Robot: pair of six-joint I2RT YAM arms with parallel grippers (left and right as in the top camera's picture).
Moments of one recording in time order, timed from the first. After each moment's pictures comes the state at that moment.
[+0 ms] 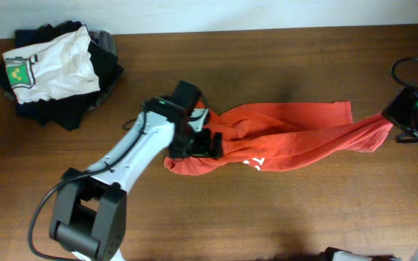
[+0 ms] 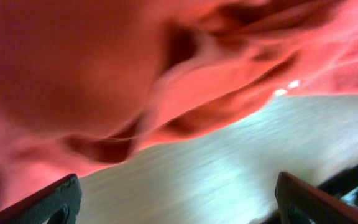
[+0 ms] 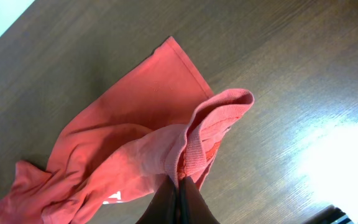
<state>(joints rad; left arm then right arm) -0.47 1.84 1.37 -0.93 0.37 -0.33 -0.33 1.44 1.85 -1.49 0.00 0.39</state>
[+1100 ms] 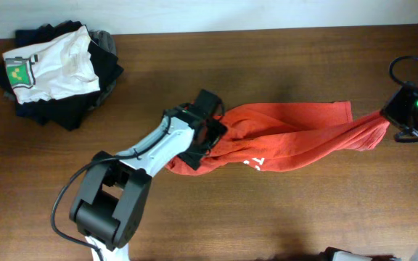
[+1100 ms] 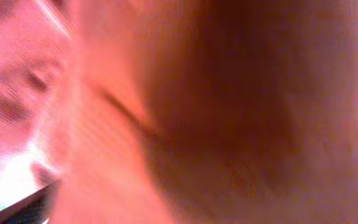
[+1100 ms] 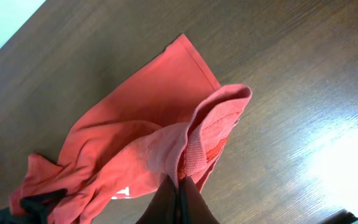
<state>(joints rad) -0.54 1.96 1.33 -0.70 0.12 -1.39 -0.33 1.44 1.85 -1.48 -0.05 0.38</state>
